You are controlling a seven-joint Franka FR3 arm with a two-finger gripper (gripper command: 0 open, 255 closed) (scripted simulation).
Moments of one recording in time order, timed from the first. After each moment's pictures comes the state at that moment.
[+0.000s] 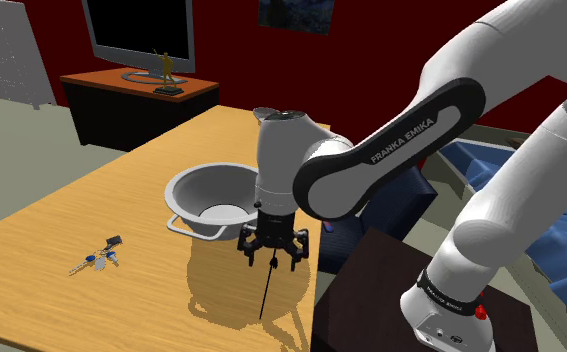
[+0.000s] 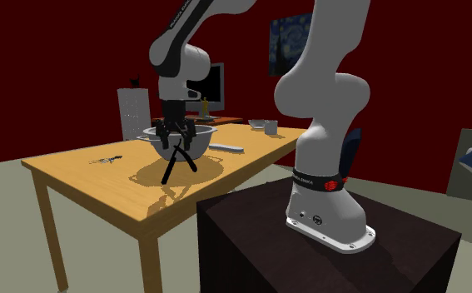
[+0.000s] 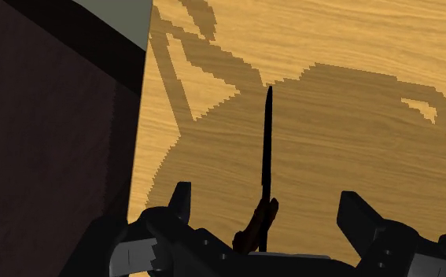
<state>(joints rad) -0.18 -0.15 0.82 -2.51 0.26 2.34 1.47</state>
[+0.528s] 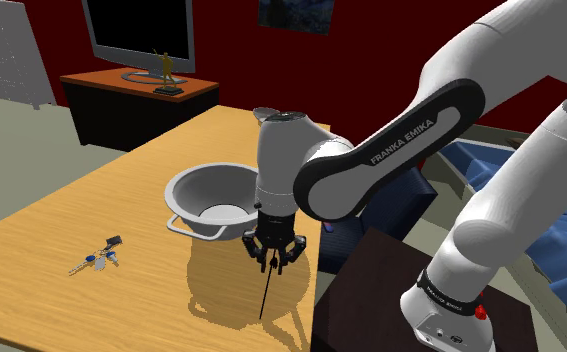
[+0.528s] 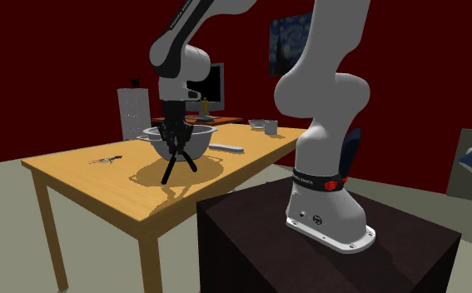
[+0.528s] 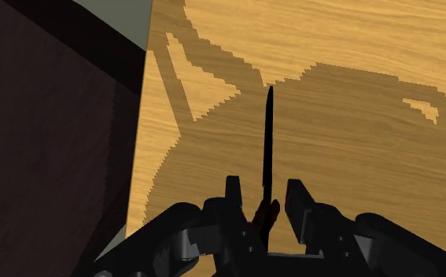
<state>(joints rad) -0.18 -0.15 0.82 -2.51 0.26 2.35 1.47</state>
